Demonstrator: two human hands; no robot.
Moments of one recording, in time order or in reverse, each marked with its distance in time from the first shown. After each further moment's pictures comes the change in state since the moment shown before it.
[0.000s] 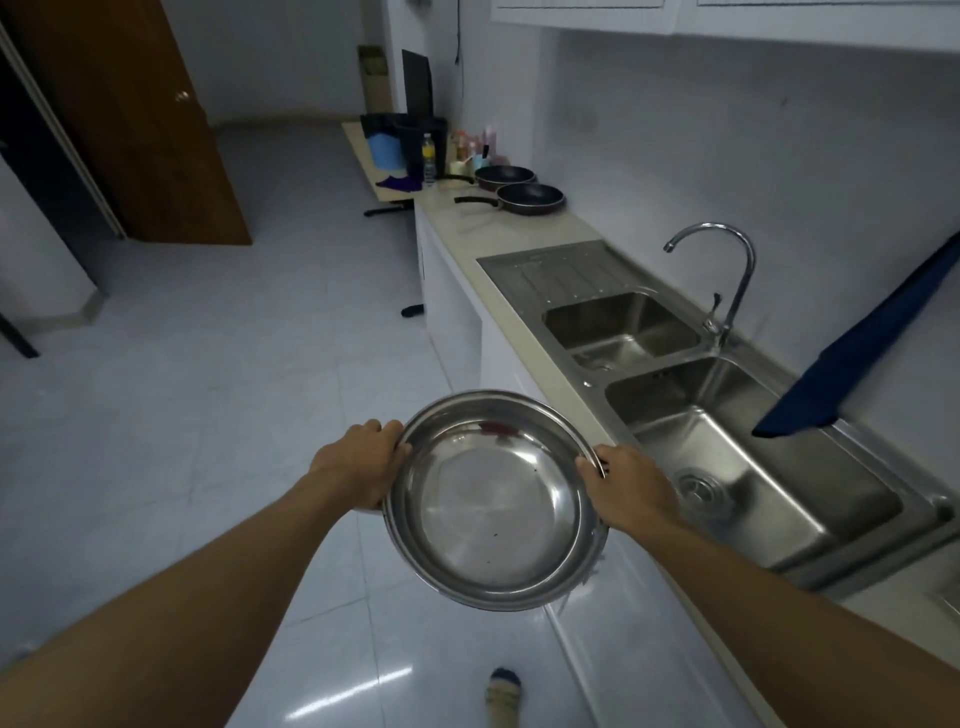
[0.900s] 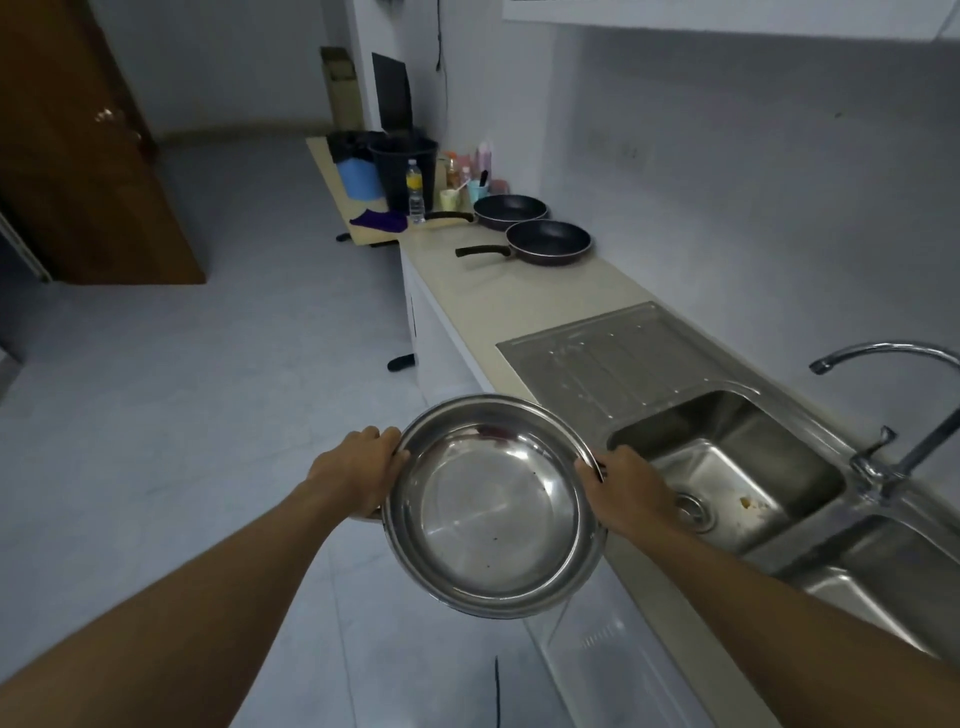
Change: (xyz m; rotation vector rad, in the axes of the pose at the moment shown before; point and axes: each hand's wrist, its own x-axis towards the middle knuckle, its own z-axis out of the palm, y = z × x) left_hand 0.470 -0.132 -0.111 0.007 -0.029 0.085; right_hand 0.453 -0.138 0.071 0.028 0.034 0.070
